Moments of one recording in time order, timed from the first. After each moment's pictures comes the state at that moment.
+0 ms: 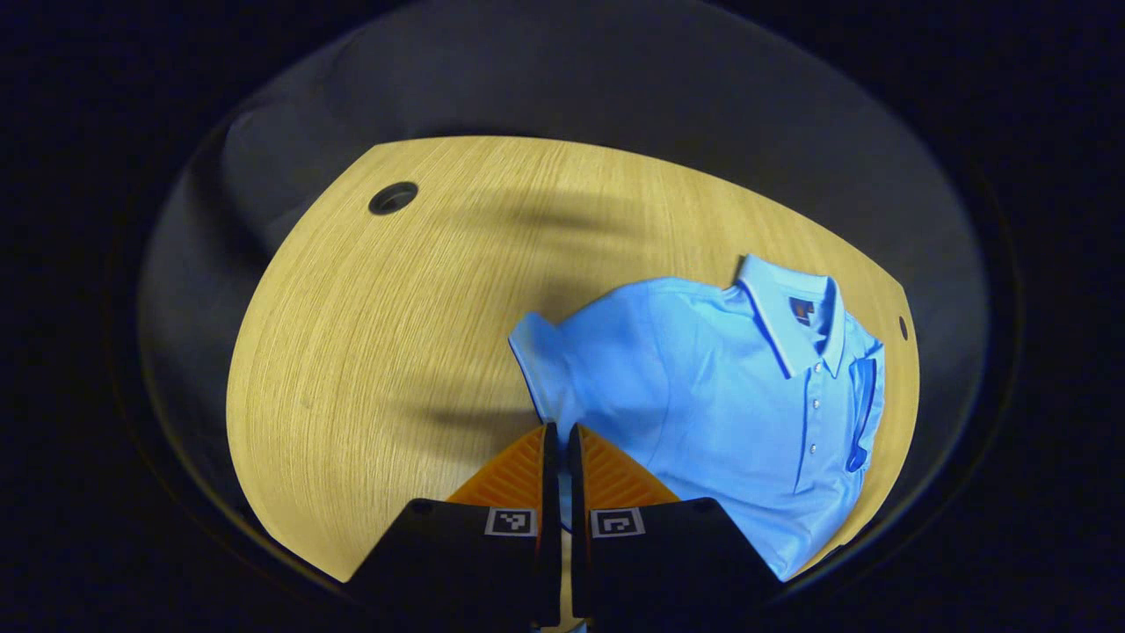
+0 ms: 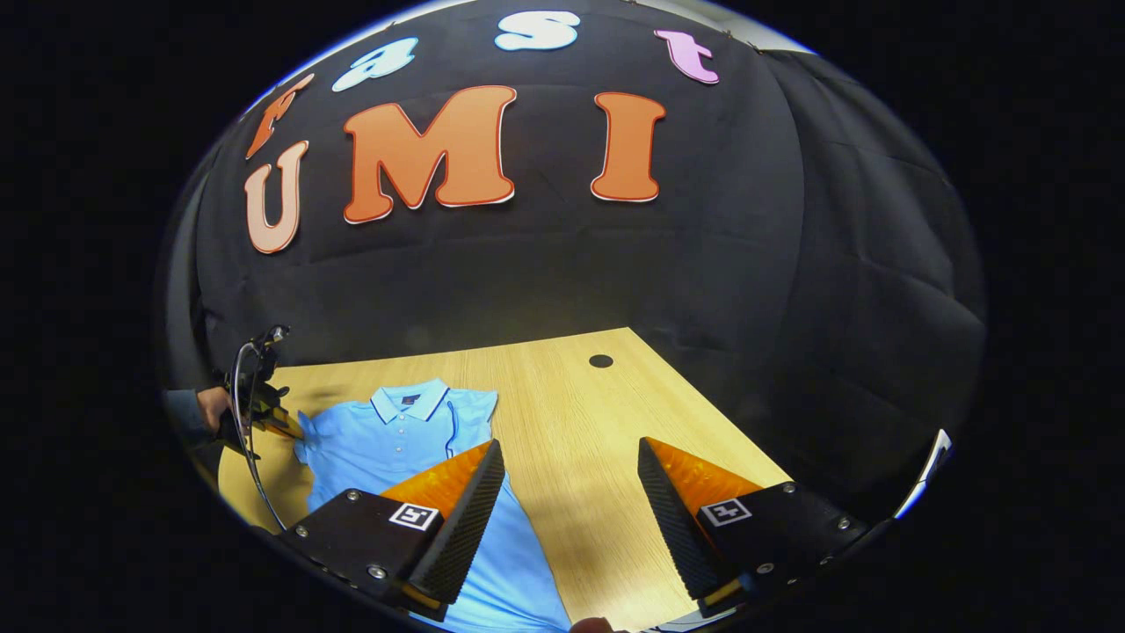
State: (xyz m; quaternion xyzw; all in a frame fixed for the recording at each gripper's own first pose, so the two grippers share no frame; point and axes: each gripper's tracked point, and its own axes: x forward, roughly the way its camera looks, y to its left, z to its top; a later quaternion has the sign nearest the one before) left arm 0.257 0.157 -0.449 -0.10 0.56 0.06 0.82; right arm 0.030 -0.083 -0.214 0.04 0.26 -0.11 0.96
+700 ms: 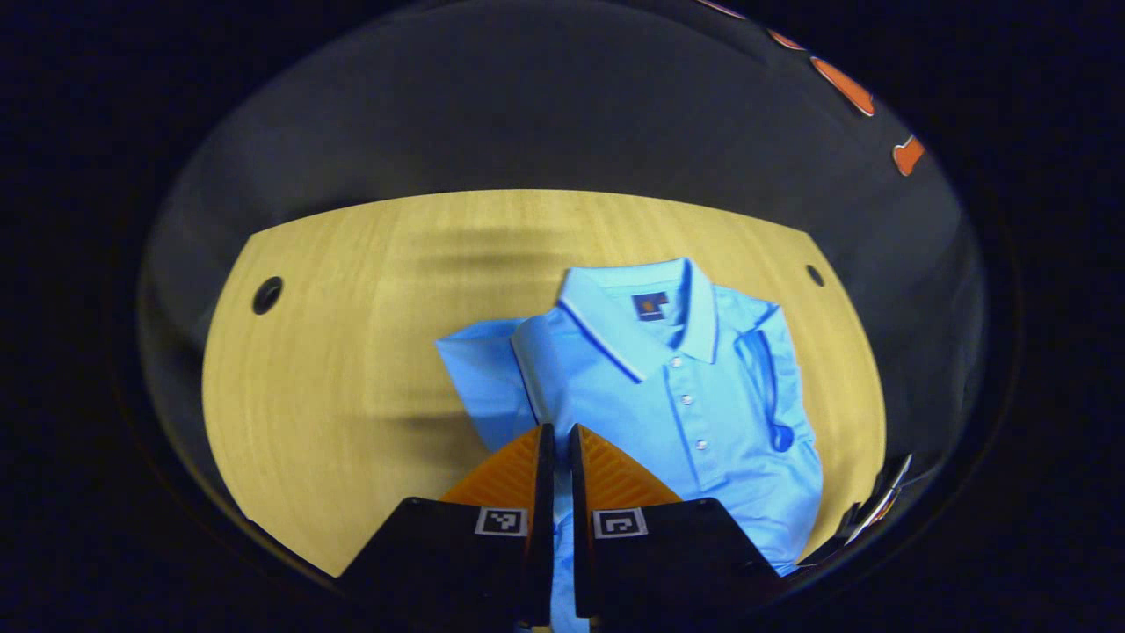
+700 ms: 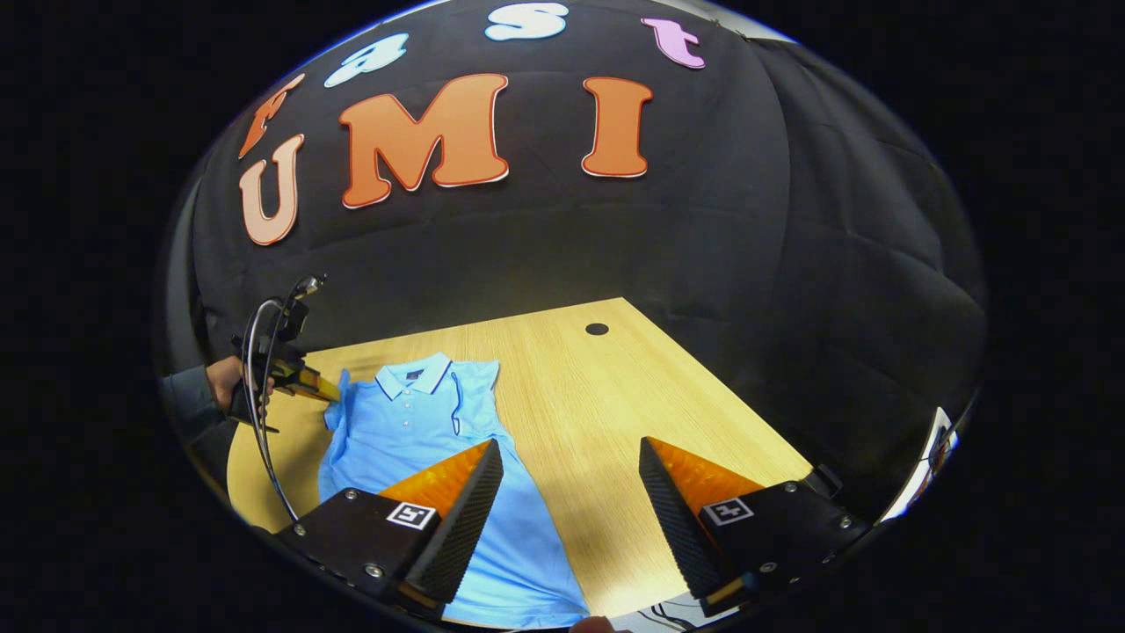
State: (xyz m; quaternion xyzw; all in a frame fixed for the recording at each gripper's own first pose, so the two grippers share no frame) left arm 0.285 0.031 -0.407 -0.09 0.52 -0.13 0.84; right arm -0.007 -0.069 -0.225 0.05 0.30 -0.12 0.95
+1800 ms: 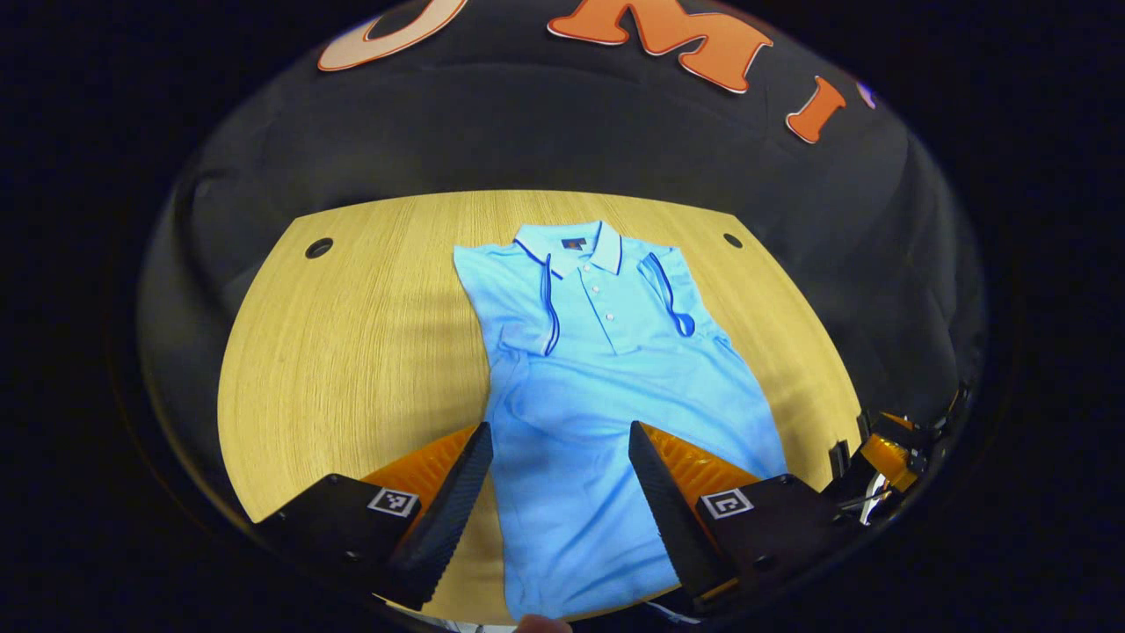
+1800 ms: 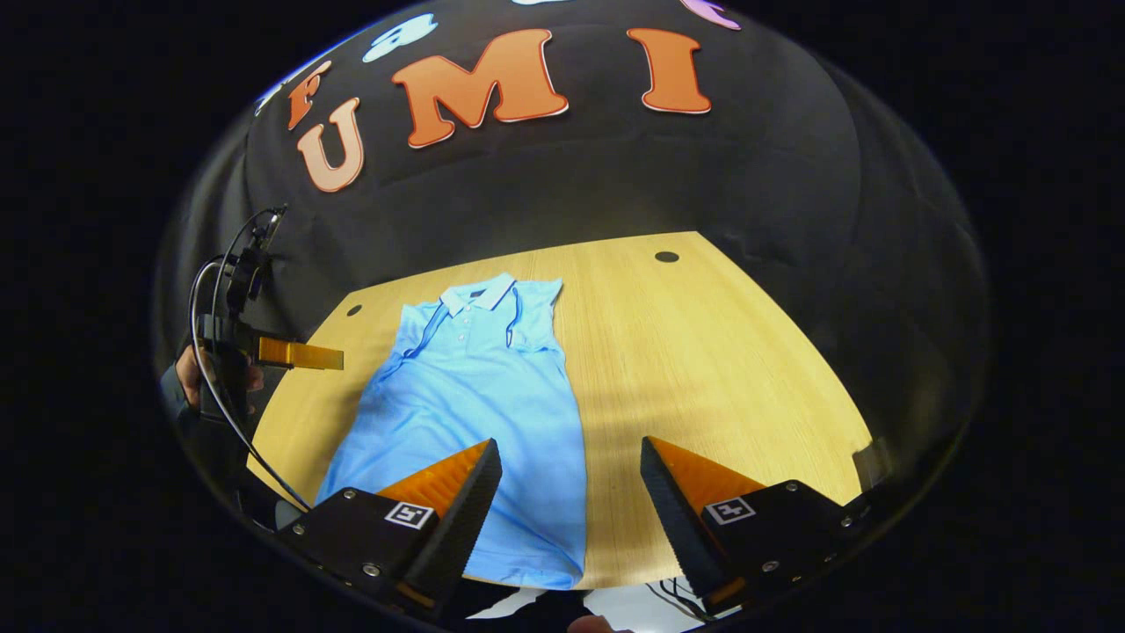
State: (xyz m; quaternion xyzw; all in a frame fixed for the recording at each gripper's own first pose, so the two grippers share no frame) left arm 0.069 0.033 -0.352 -0.05 0.48 -0.11 0.87; right arm -0.060 -0.044 -0.305 0.07 0.39 0.04 0.92
